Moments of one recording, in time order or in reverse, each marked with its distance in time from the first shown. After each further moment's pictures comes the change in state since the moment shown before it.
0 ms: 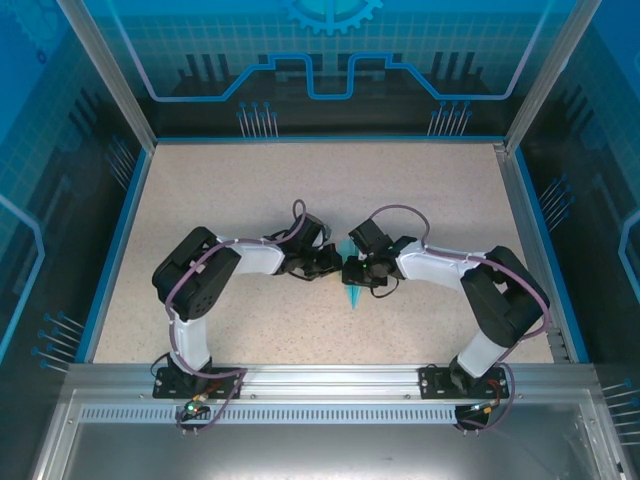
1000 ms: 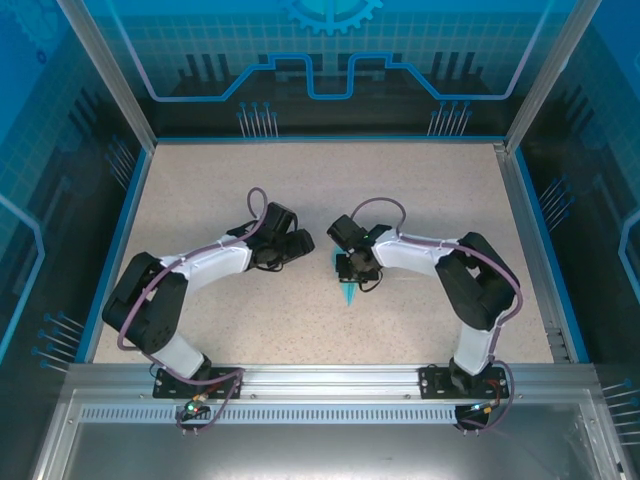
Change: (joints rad) left arm 0.105 -0.310 -0.052 -0.362 -0.402 -0.023; right arm 0.069 0.179 0.227 -0.215 0.152 0.015
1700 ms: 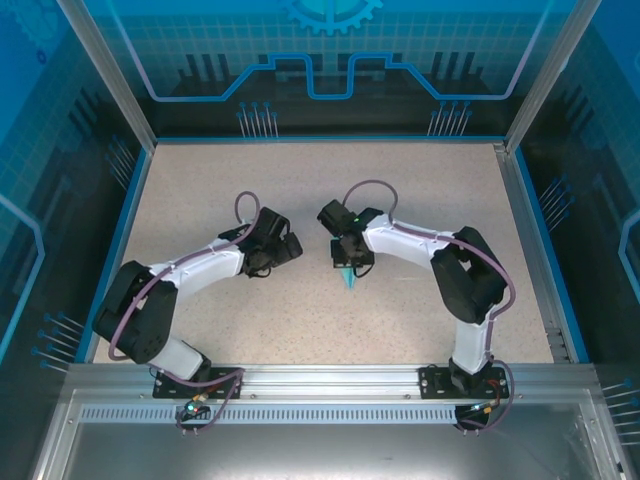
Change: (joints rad) left arm 0.021 -0.072 -0.044 -0.124 -0.139 -0.006; right arm -0.029 0.058 0.219 -0.163 0.115 -0.046
